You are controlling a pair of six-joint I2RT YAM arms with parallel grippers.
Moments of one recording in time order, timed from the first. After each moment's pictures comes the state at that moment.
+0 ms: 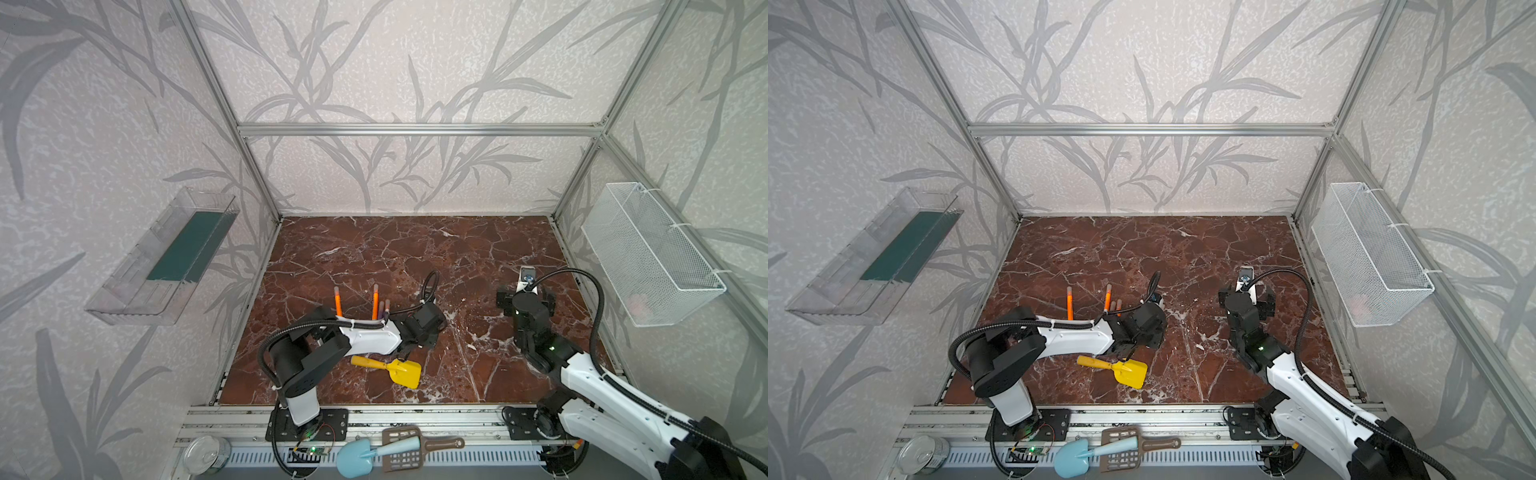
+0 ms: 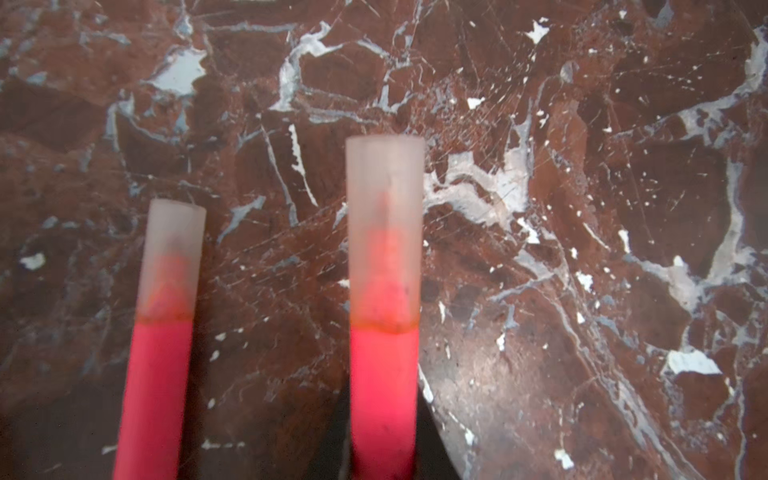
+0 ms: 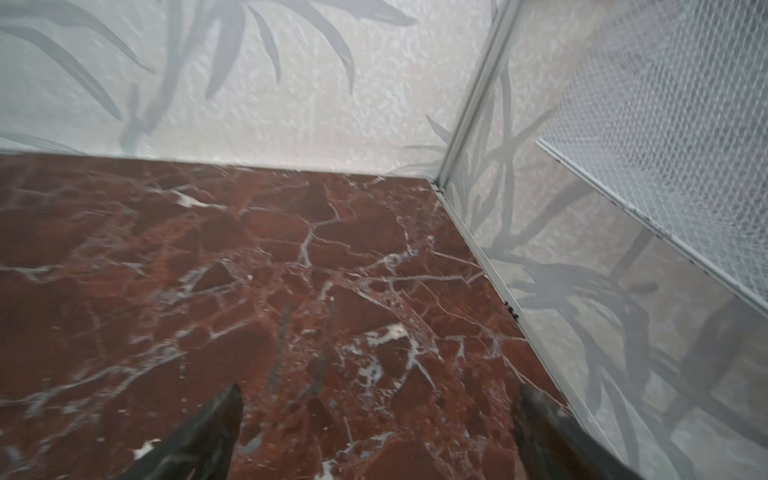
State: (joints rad) left arm -0.99 1.77 0.90 -0.12 -0.22 -0.59; right arm 0.50 0.92 0.39 0.12 0.79 0.08
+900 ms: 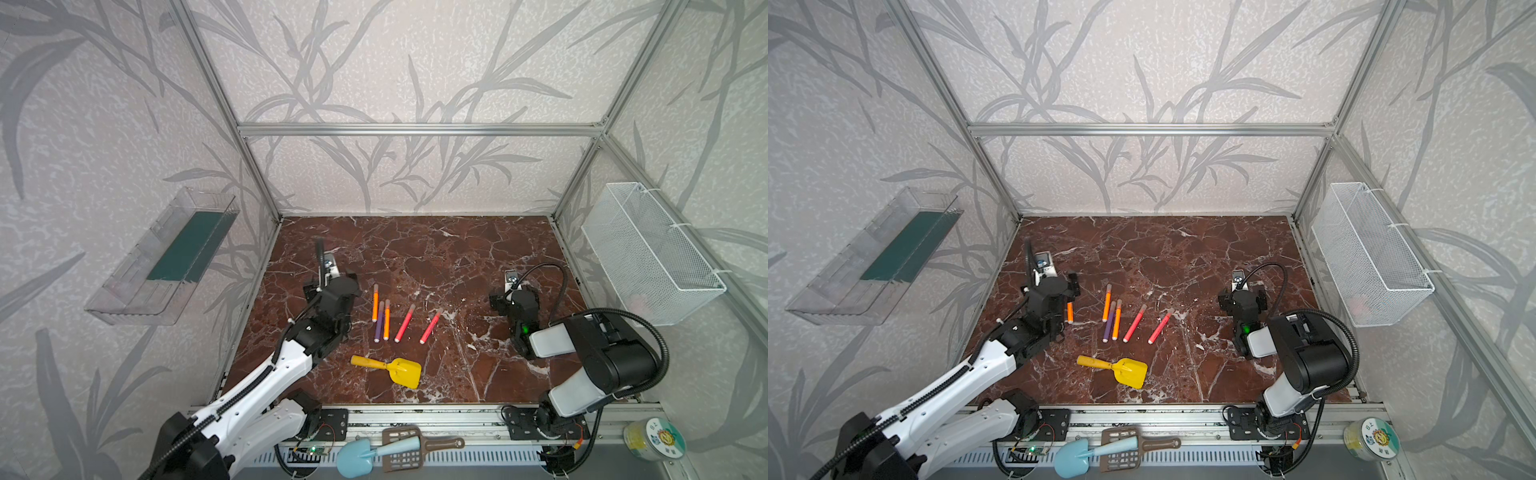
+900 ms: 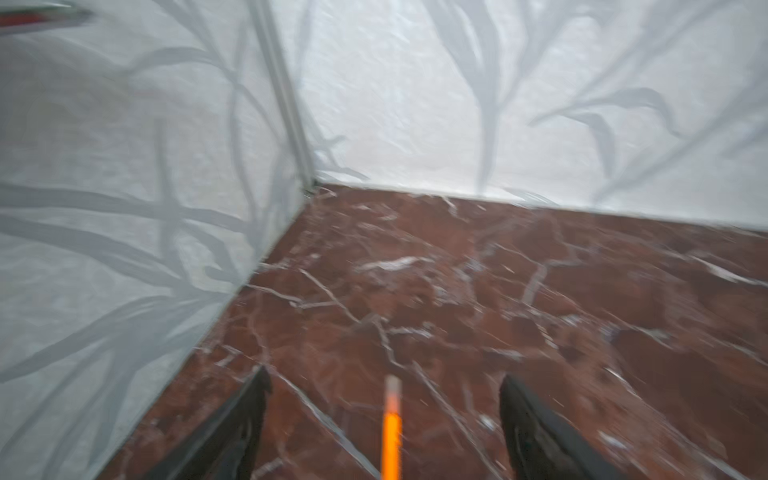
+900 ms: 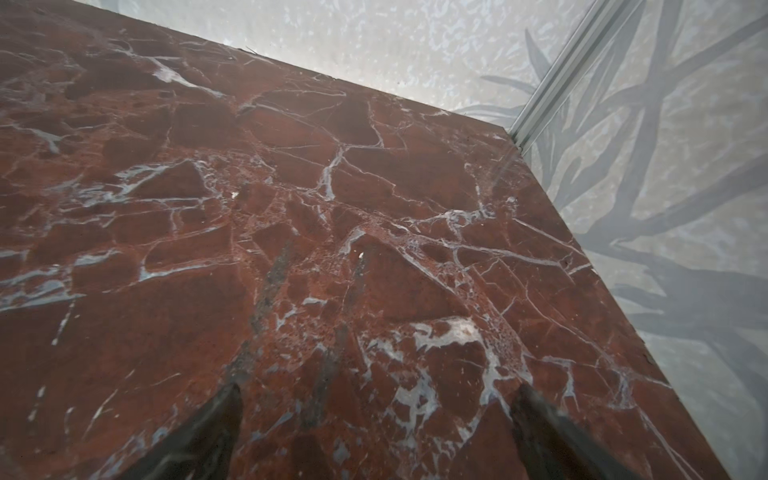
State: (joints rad) left arm -0.46 0.92 0.53 -0.02 -0.84 -0.21; right arm 0.23 1.59 0.31 0.90 0.38 -0.12
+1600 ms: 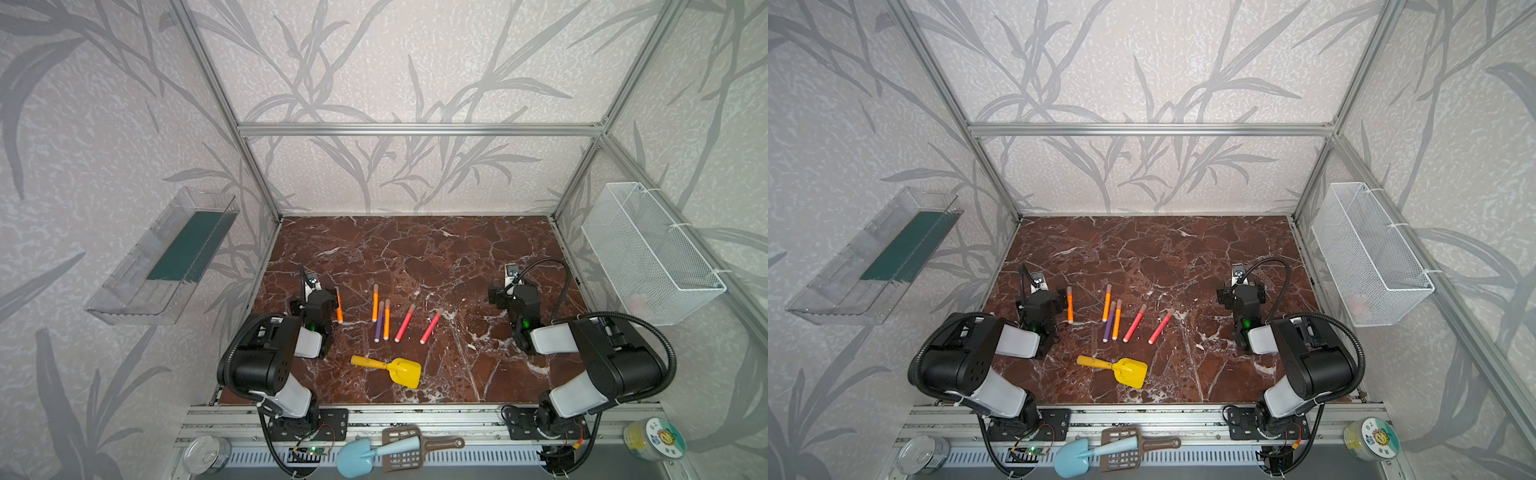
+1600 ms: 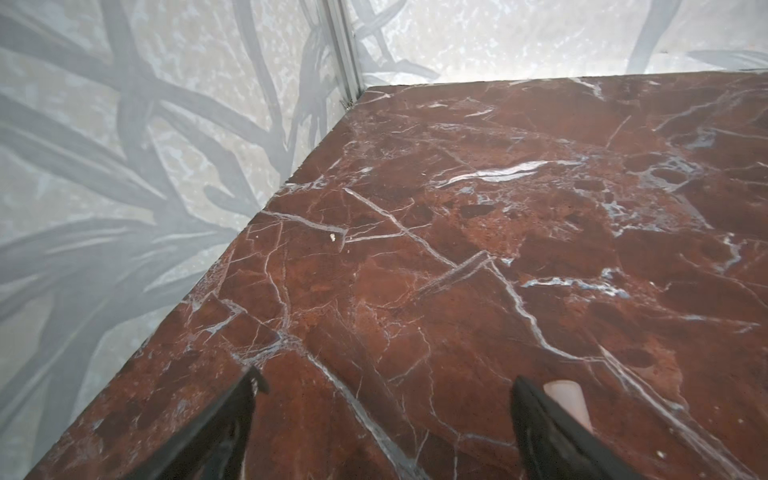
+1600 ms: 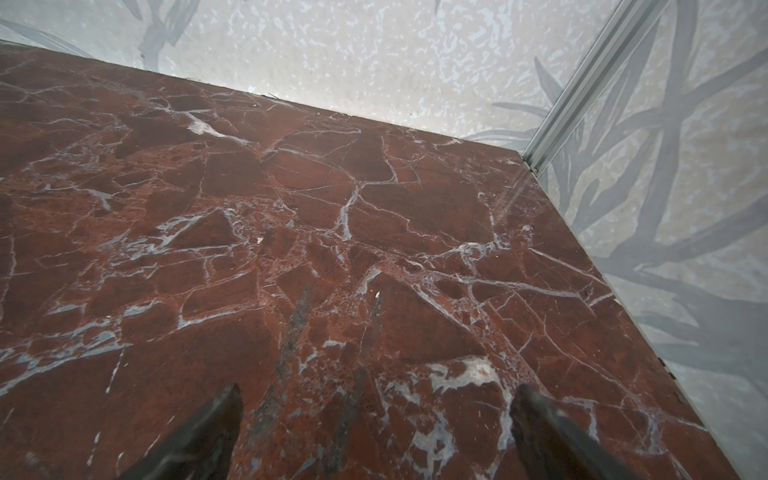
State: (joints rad) left arm -0.09 1.57 0.30 0.90 -0.53 -0.03; right arm 0.21 1.57 0.34 0.88 0.33 -0.10
